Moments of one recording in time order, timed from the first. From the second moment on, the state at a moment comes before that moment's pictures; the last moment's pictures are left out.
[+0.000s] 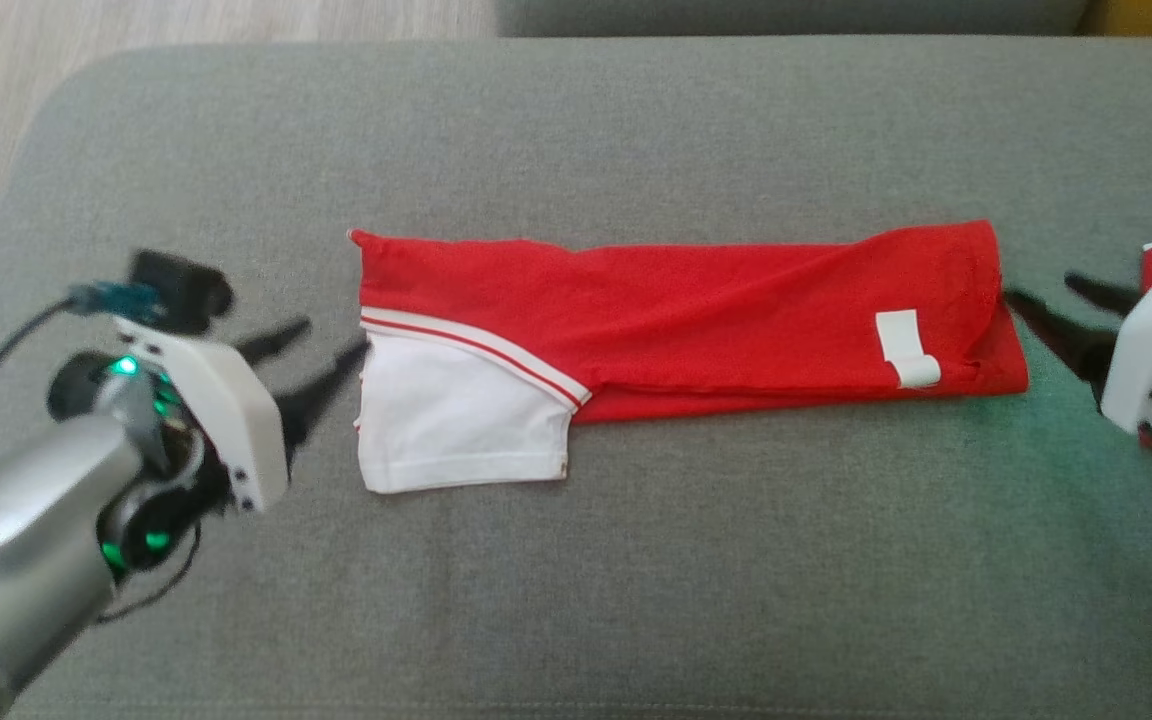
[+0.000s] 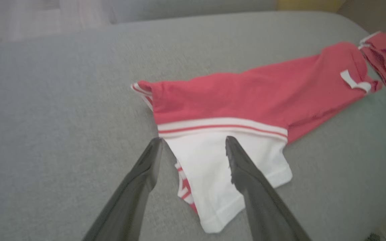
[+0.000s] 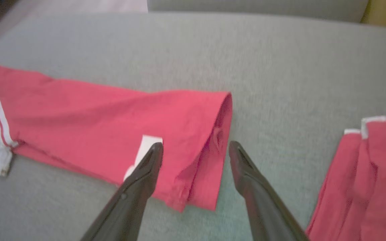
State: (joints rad) left arm -0.80 0.70 -1.25 0.33 -1.18 -0.02 0.04; right arm -0.73 -0.81 0.96 0.51 1.18 0.13 0.32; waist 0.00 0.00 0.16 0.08
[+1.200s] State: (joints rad) left arm -0.08 0.10 -0.11 0.12 -0.33 -0.10 -0.26; right arm -0.20 -0.15 0.14 0.34 0.45 0.13 -0.25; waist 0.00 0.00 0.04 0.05
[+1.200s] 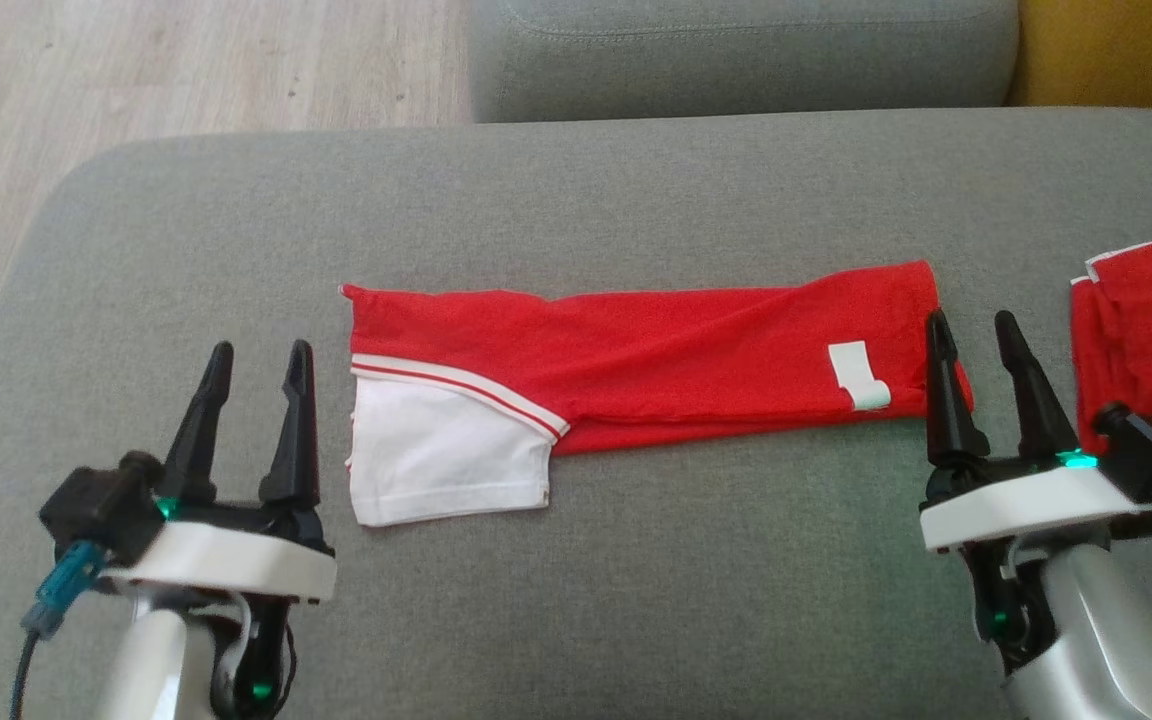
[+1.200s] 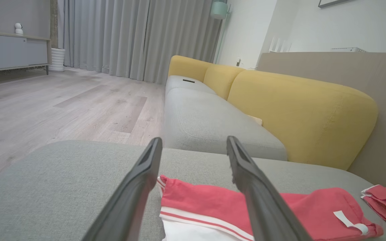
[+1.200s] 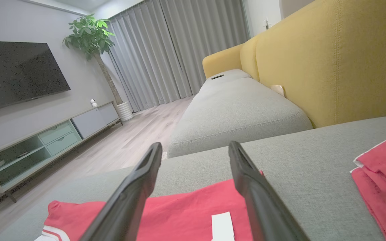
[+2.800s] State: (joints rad) left arm -0.17 0.06 -0.16 0.18 -0.29 -0.12 -0.26; right arm -0.52 -0.15 -0.23 1.00 0.10 0.13 -0.14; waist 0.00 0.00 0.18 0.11
